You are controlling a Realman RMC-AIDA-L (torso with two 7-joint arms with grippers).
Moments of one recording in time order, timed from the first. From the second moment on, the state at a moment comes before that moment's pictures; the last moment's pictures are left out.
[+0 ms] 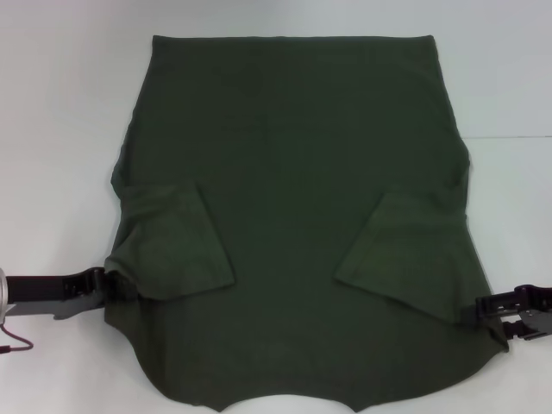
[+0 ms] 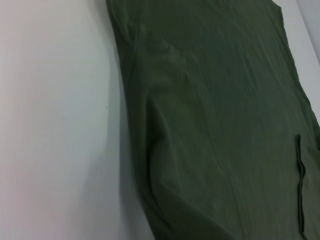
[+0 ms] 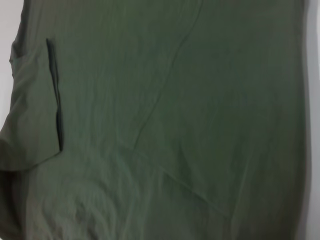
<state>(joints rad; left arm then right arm) -0.66 -1.97 0.31 0.48 2.53 1.34 -2.27 0.67 1.84 -0.70 -0.42 -2.38 -1.43 2.44</state>
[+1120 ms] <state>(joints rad) -0.67 -1.97 0.31 0.48 2.52 1.34 -2.28 0.69 1.83 -0.76 -0.42 -2.39 -1.44 2.45</state>
